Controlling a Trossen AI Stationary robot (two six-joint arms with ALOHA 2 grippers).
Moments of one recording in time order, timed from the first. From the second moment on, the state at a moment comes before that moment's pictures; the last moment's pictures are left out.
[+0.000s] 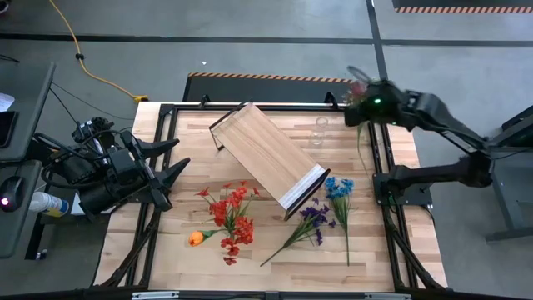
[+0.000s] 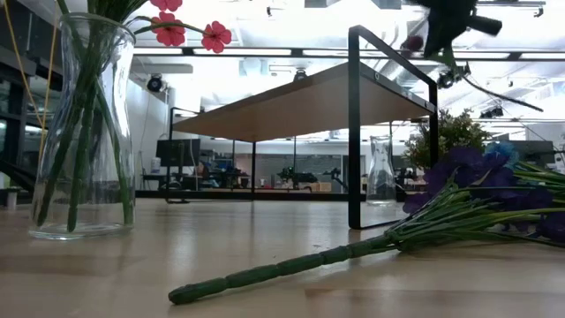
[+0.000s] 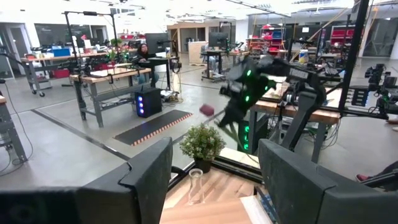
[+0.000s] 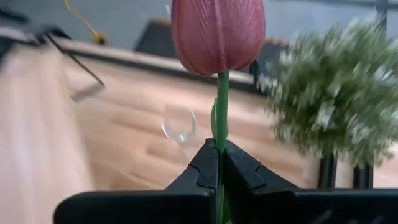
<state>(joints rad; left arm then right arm) -0.98 1.21 1.34 1.06 -1.57 1.17 -0.52 1.07 1.37 -1.20 0.36 0.70</state>
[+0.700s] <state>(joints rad) -0.98 1.21 1.34 1.04 -1.57 1.17 -0.40 1.00 1.51 -0.65 0.50 0.44</state>
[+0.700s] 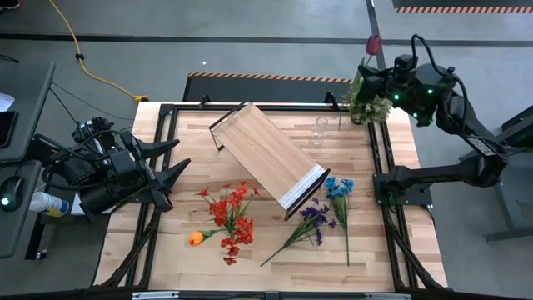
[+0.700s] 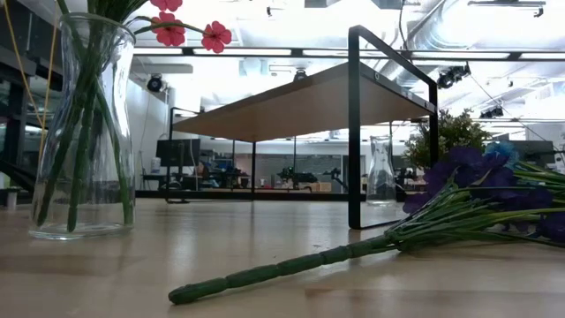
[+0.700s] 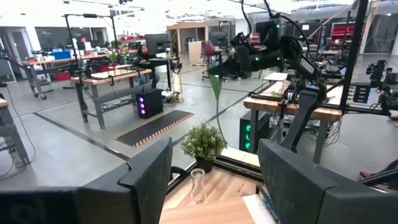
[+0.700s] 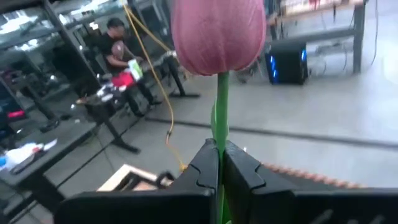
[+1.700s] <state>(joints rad) -0.98 1.22 1.34 1.04 -1.57 1.14 -0.42 1.22 1.49 -0.49 0.57 0.20</state>
